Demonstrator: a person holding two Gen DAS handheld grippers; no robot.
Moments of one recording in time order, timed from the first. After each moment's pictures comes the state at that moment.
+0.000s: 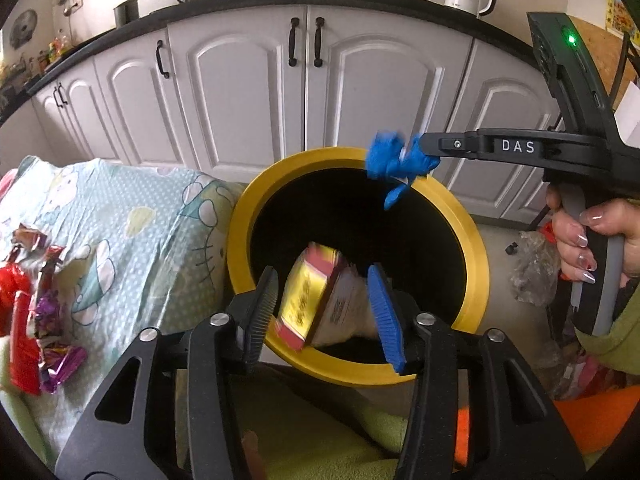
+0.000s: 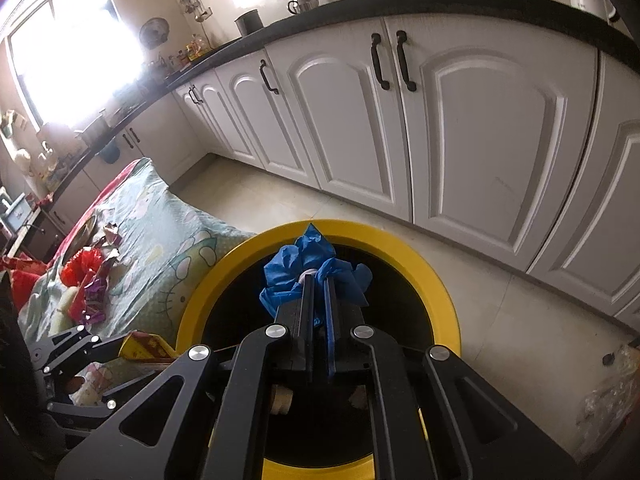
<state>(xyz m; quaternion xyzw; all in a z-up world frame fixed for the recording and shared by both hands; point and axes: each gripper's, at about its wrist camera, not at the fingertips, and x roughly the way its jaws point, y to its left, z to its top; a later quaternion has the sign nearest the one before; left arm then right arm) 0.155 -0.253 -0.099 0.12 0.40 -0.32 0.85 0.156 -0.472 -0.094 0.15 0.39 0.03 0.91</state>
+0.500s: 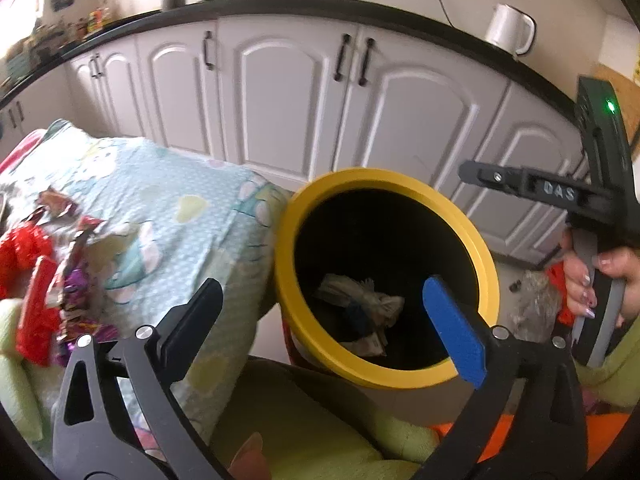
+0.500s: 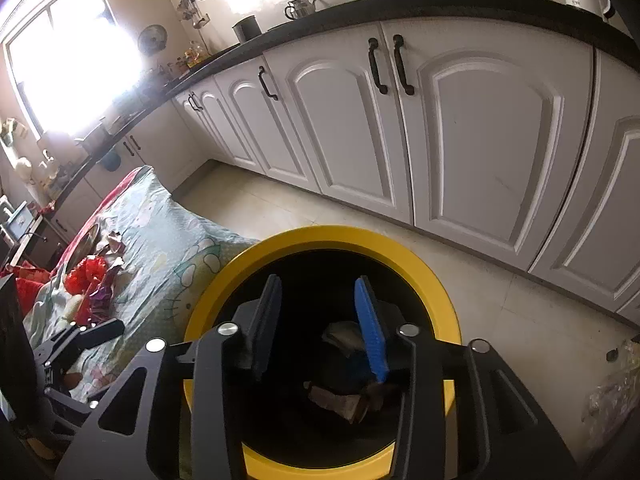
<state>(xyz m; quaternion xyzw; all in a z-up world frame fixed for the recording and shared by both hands) 0.164 -0.218 -0.084 0.05 0.40 -0.27 0.87 0.153 -0.469 -0.084 0.15 0.38 0.03 0.91</state>
